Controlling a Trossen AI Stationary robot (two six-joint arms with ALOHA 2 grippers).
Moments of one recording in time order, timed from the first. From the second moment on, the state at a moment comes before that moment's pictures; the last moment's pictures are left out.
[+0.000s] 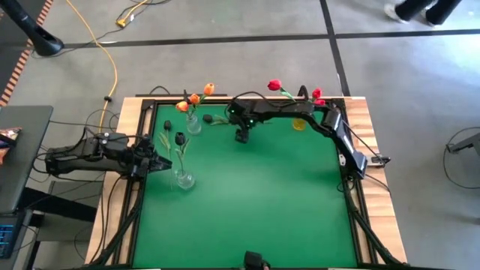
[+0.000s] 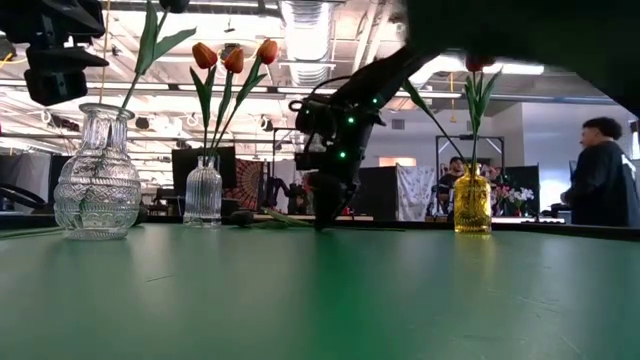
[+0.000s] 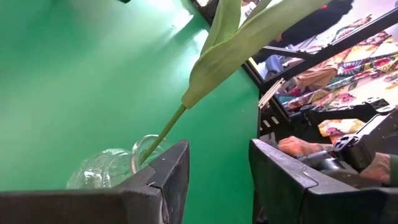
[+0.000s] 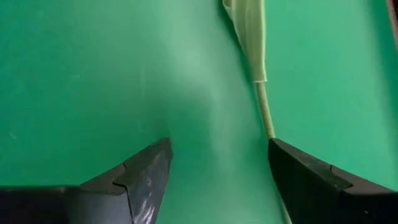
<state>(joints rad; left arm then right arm) 0.02 0.18 0.52 -0.70 0.12 -0.88 -0.42 2.26 1.74 -0.62 0.07 -0.18</state>
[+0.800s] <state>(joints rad) 0.02 0.18 0.52 -0.73 0.12 -0.87 -0.45 2.25 1.81 -0.61 0.06 -0.25</state>
